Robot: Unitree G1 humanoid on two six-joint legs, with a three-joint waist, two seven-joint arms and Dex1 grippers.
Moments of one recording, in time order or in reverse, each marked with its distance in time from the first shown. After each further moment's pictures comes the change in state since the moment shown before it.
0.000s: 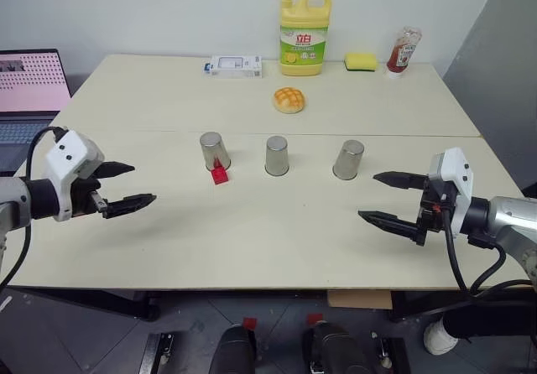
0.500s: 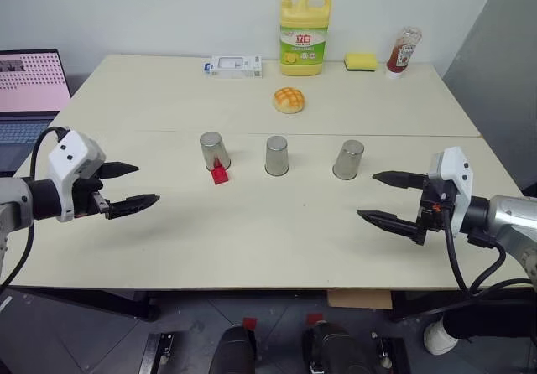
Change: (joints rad) left arm 0.008 -0.002 0.001 -0.017 -0.028 0.006 -0.002; right arm -0.014 0.000 0.007 -0.001 0.002 0.015 -0.003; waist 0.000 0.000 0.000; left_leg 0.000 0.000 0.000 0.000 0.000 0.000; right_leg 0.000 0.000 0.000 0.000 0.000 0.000
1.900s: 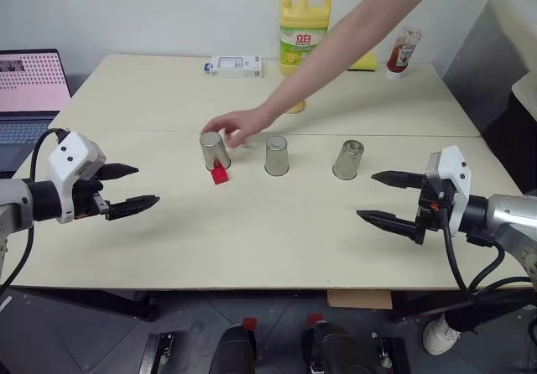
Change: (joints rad) left arm 0.001 0.000 0.000 0.002 -0.001 0.002 0.003; right arm -0.009 0.000 0.000 -0.001 0.000 0.015 -0.003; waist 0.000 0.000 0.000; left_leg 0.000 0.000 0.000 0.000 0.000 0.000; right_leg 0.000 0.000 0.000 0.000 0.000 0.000
